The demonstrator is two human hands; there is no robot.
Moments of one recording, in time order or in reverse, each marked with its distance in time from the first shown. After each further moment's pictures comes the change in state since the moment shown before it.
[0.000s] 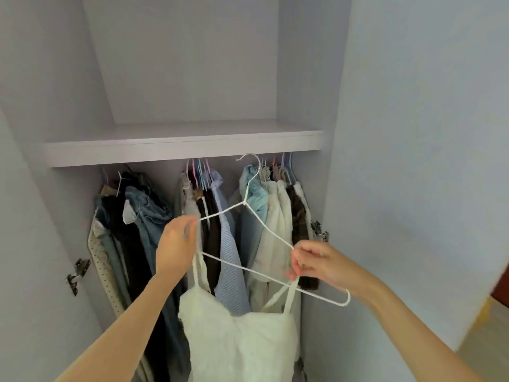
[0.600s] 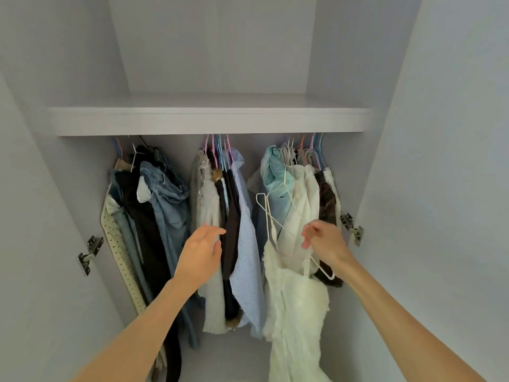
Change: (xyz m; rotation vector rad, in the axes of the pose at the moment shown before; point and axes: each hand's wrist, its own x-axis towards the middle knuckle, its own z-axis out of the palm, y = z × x) left_hand -0.006 -0.073 0.044 0.201 -0.248 0.145; right_hand 0.110 0.043 0.017 -0.299 0.462 0.213
